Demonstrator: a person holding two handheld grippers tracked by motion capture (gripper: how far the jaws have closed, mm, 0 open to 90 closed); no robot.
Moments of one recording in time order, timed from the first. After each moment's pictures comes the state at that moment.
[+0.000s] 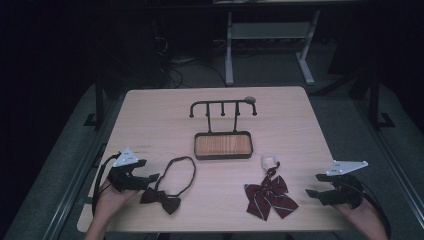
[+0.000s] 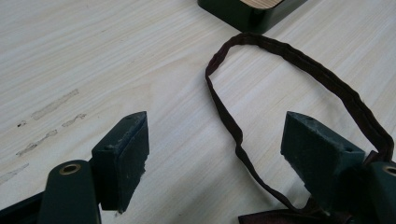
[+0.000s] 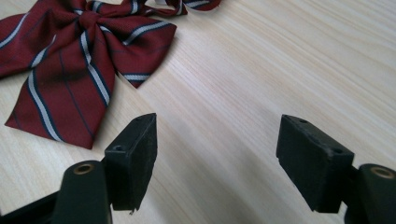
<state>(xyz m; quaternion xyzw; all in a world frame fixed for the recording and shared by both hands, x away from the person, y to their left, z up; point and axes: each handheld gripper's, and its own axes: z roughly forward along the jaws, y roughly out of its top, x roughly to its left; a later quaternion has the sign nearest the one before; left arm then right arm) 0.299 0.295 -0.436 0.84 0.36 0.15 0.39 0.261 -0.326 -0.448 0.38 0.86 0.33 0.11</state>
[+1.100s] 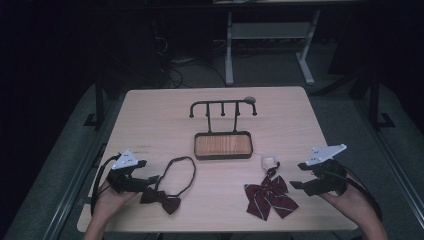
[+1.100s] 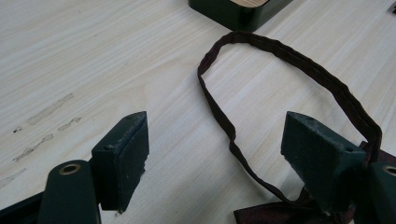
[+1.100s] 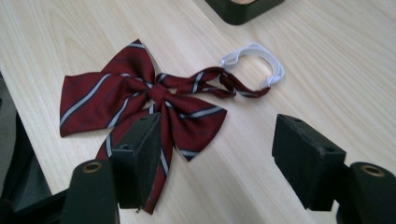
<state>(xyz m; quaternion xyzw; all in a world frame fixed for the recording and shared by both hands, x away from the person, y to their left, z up) 0.295 0.296 -0.435 0.85 0.34 0.15 0.39 0.276 -0.265 -0.387 0.29 0.90 0.30 0.11</state>
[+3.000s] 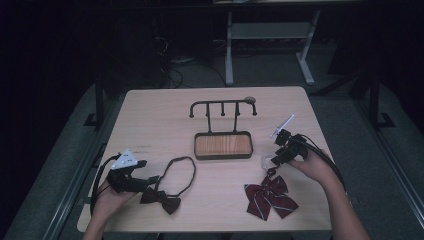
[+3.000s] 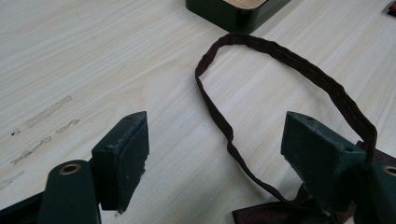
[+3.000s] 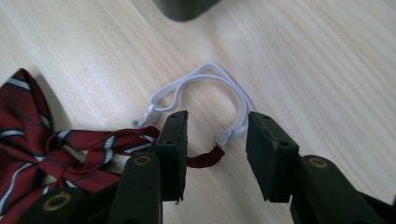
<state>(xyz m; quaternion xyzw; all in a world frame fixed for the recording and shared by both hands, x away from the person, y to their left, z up) 0.295 0.296 -0.434 0.84 0.33 0.15 0.39 0.390 -0.211 -0.421 0.32 0.93 0.17 0.04</state>
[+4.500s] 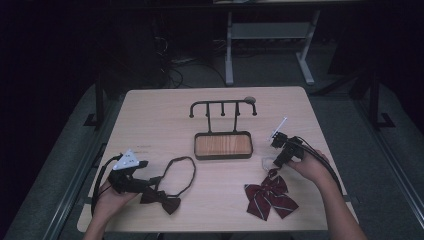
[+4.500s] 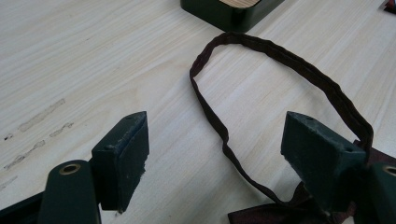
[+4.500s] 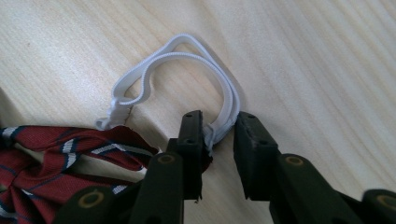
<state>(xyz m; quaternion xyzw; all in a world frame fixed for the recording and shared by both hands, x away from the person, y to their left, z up) 0.295 0.293 -0.434 0.85 0.32 0.15 0.39 0.398 -0.205 -0.440 0.35 0.93 0.10 0.02</state>
